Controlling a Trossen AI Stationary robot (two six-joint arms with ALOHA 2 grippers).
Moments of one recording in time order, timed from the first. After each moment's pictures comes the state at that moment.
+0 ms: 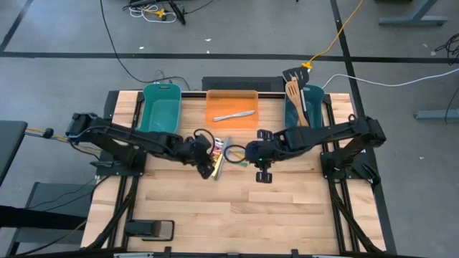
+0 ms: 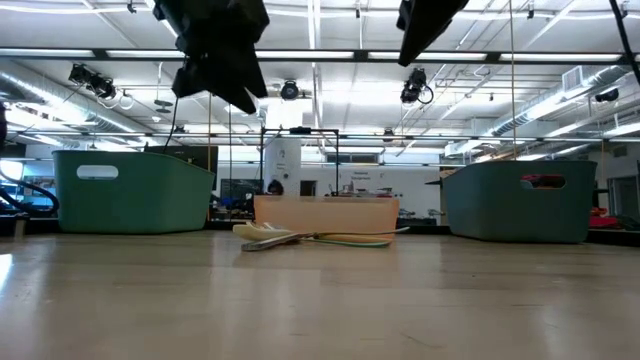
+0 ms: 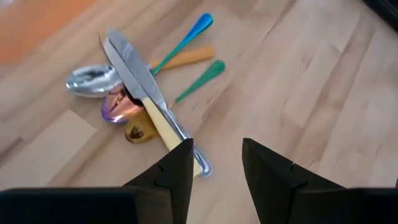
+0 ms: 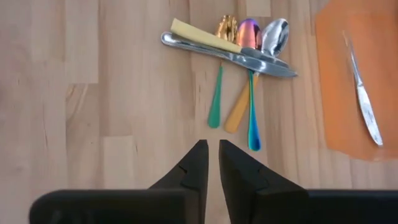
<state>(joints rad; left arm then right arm) -0.16 1.40 1.05 -0.55 -0.24 -0.80 0.19 1.64 1.58 -1.09 0.18 0.17</state>
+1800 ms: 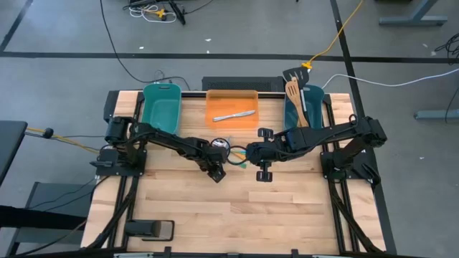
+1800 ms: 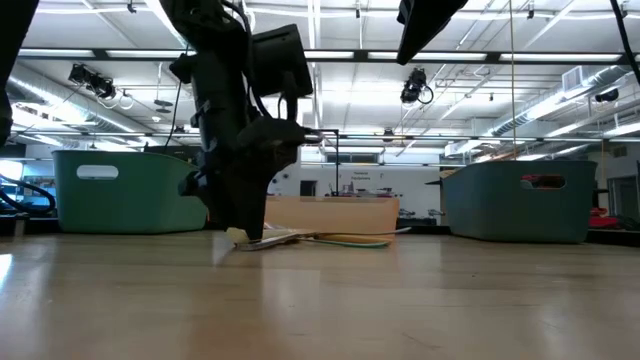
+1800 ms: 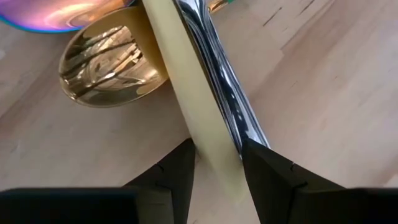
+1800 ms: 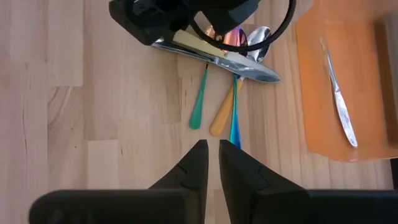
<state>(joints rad) -0.04 1.87 1.06 -0.47 0.07 -0.83 0.20 1.64 1.58 -1.09 0.25 0.15</state>
